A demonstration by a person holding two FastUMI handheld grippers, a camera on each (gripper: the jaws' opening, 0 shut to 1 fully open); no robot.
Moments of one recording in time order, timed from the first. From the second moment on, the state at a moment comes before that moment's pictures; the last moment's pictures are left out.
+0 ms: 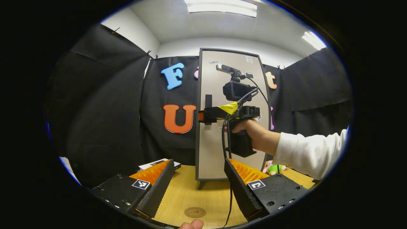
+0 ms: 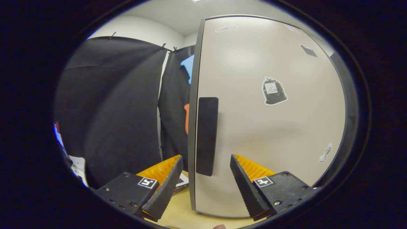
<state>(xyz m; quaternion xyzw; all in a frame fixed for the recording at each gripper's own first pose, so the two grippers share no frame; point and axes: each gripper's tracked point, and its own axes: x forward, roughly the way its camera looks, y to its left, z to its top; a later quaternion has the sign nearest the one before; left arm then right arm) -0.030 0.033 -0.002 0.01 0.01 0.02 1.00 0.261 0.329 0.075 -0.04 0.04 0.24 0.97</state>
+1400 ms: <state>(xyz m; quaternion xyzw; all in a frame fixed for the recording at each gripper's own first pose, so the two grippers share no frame) -0.031 0.054 0.008 0.01 0.01 0.05 1.00 0.277 0.335 0.066 -0.04 0.05 0.21 0.98</state>
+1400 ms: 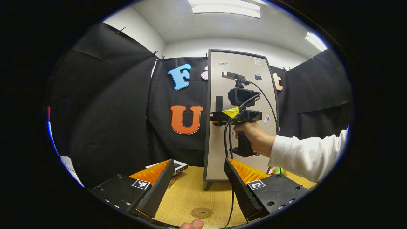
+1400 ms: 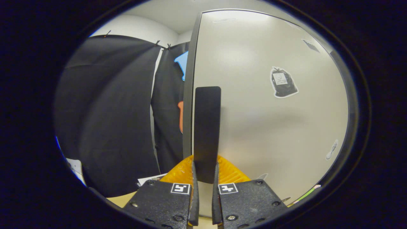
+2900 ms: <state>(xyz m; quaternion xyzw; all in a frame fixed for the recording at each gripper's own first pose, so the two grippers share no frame) -0.049 -0.001 0.016 0.00 0.00 -0.01 1.00 0.068 0.186 0.086 -0.02 0.07 0.28 0.96</state>
